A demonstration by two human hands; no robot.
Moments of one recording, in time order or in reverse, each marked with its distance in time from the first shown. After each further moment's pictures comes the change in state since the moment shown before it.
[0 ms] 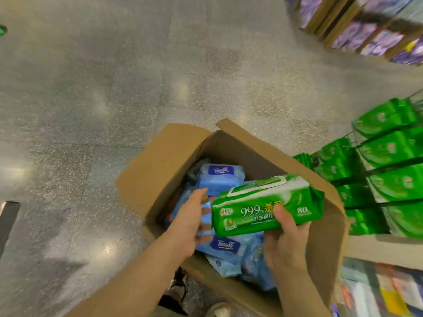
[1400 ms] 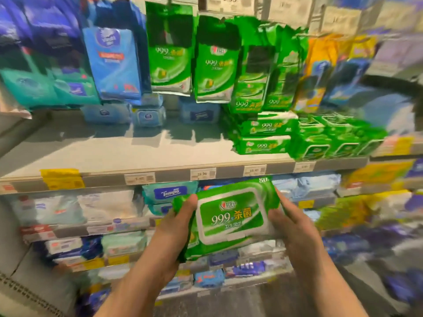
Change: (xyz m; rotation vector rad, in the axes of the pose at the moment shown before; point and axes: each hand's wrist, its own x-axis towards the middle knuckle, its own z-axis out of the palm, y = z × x) left_hand -0.344 -0.534 0.482 1.182 -1.200 0.146; right_hand -0.500 -0.221 -0.624 -0.110 1.103 -0.561
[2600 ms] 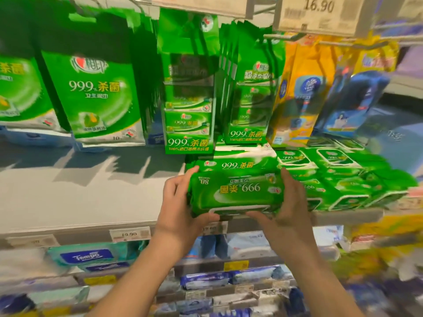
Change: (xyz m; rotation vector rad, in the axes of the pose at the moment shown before) left_hand 0.217 0.040 0.168 0.721 0.185 0.877; right_hand 0.240 0.002 -0.137 -0.652 0.117 -0.260
